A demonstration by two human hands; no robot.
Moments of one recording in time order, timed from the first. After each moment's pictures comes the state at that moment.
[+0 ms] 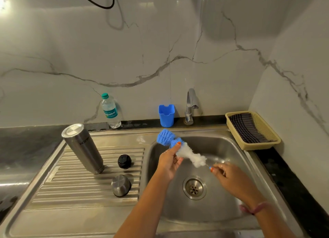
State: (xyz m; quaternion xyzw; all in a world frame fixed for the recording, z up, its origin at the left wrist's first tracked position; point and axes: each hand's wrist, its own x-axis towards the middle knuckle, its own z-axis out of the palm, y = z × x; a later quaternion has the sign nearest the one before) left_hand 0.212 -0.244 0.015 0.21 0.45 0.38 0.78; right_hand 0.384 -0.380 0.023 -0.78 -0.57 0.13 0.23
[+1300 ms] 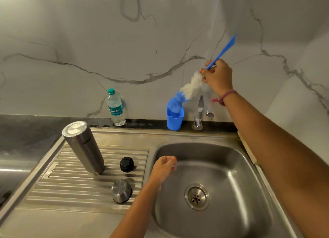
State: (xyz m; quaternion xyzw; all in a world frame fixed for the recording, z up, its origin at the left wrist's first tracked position) left_hand 0.172 -0.219 -0.009 0.50 0.55 0.29 0.61; right_hand 0.392 -0.110 0.205 -0.65 -0.48 0.10 0.57
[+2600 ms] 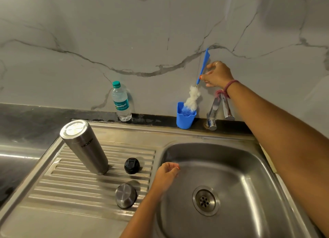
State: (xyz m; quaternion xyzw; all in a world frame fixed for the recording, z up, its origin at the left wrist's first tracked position) left_hand 0.160 -0.198 -0.052 0.49 0.58 0.27 0.60; right_hand 0.399 -0.021 0.166 -0.72 -0.51 0.23 0.42
